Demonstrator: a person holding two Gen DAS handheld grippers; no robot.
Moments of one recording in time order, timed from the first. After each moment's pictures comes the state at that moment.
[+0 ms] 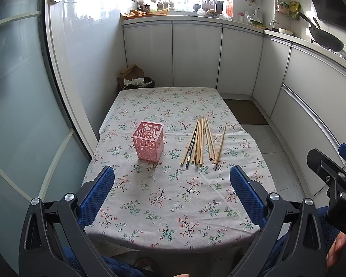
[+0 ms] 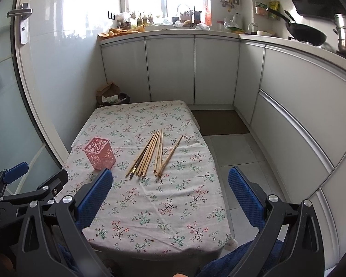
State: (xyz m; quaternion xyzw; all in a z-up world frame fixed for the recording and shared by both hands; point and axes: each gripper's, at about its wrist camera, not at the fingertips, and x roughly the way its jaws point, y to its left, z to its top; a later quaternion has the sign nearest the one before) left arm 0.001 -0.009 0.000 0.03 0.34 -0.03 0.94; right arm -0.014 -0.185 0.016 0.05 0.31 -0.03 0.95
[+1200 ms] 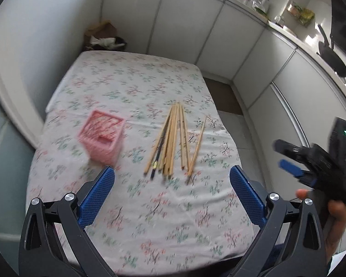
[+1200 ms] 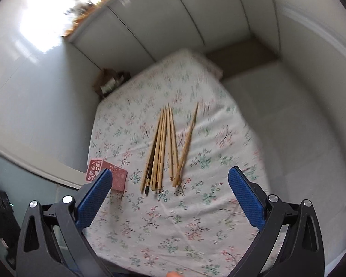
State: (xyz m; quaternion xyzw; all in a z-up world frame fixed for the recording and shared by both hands) left arm 0.167 -0.009 -0.042 -0.08 0.46 -0.13 0.87; right arm 0.206 -0.293 -0.087 0.30 0.48 0.06 0.82
